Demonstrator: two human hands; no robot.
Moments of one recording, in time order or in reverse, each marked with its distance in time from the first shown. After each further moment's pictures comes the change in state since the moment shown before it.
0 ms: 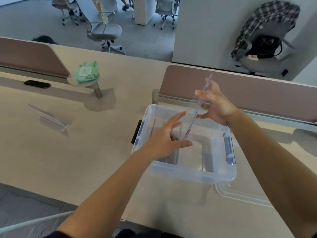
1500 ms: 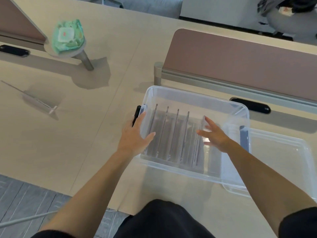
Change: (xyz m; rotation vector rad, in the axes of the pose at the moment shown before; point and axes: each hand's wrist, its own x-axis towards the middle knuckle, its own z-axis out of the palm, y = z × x) left_hand 0.031 -0.145 -0.044 0.499 0.274 -0.433; right_hand 0.073 0.209 -0.060 -0.161 0.063 0.439
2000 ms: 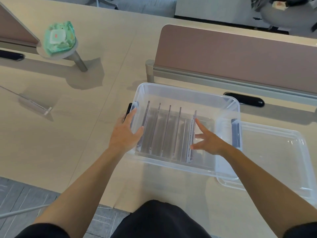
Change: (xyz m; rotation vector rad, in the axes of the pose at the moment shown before) left_hand 0.008 -0.014 0.009 0.007 0.080 0.038; right_hand -0.035 0.019 -0.006 -0.478 -0.181 -0.043
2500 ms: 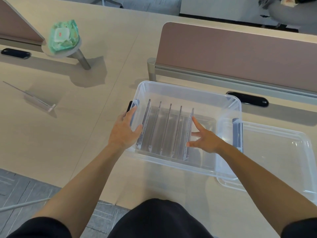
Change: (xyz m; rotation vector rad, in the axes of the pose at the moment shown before) left_hand 0.001 0.001 0.002 0.055 0.033 0.029; right_hand 0.001 -0.012 0.005 -0.109 -0.026 -0.055
